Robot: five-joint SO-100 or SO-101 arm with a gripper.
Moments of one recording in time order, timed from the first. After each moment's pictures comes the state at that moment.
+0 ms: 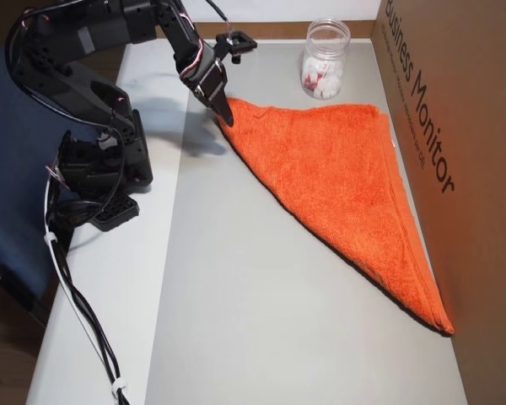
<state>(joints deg) -20.7 132.7 129.4 69.3 56.5</state>
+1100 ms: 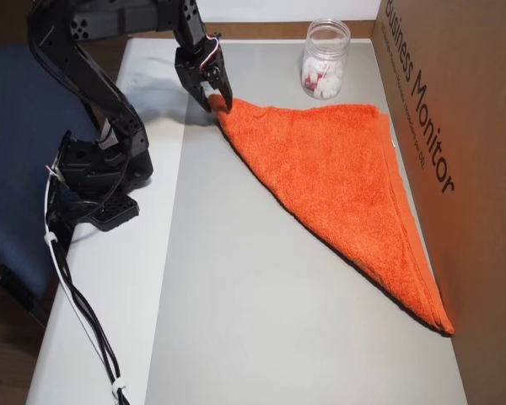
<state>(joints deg) -36.9 114.1 126.4 63.0 33.3</state>
